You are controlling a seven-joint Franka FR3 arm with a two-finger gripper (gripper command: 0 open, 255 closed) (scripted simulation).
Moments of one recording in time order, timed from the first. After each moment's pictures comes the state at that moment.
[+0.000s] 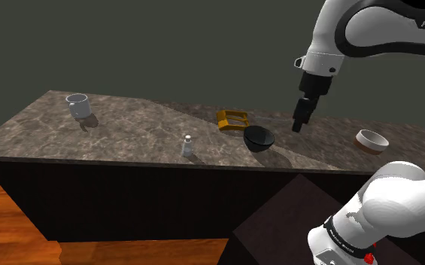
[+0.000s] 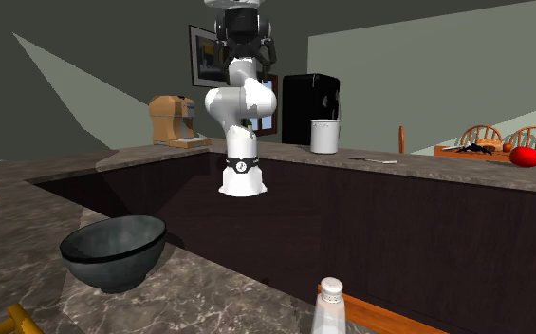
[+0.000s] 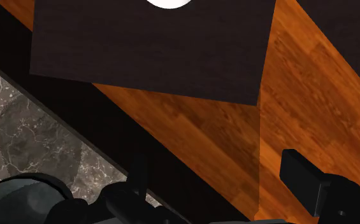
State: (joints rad) arm 0.00 -0.75 0.04 -2.45 0.09 1.54 -0.15
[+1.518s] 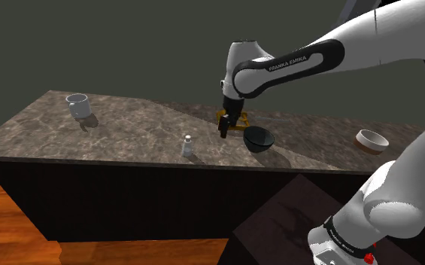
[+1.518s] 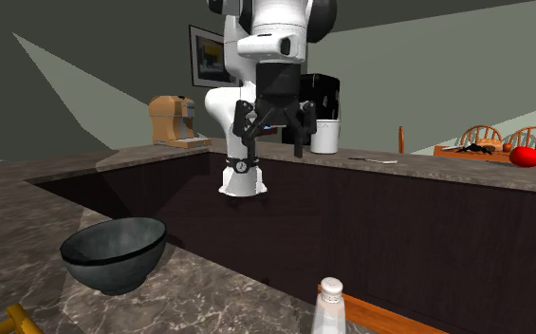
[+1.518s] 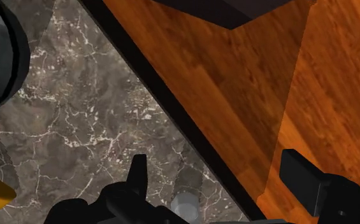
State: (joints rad) arm 0.04 -0.01 0.15 -2.20 -0.01 2.12 -0.15
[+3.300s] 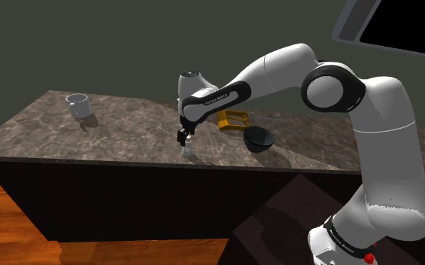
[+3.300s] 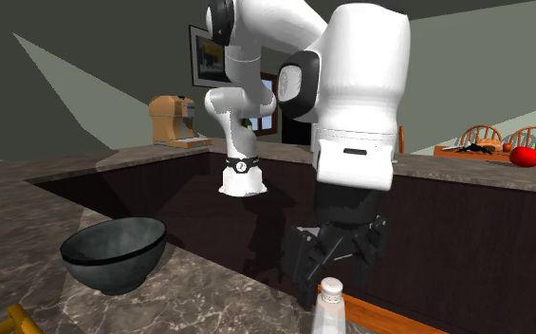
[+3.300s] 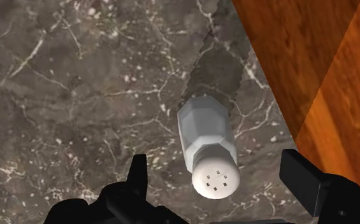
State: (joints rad) arm 0.14 0.69 0.13 -1.58 -0.21 2.26 -0.10
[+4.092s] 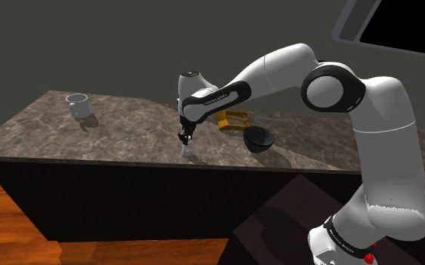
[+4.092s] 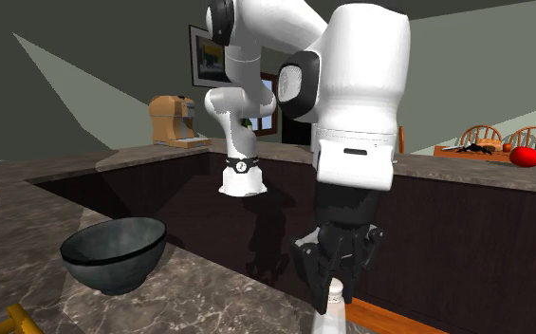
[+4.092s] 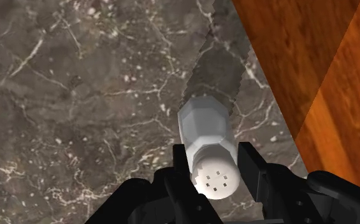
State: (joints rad) arm 0.14 0.69 0.13 -1.58 -0.21 2.26 -0.10
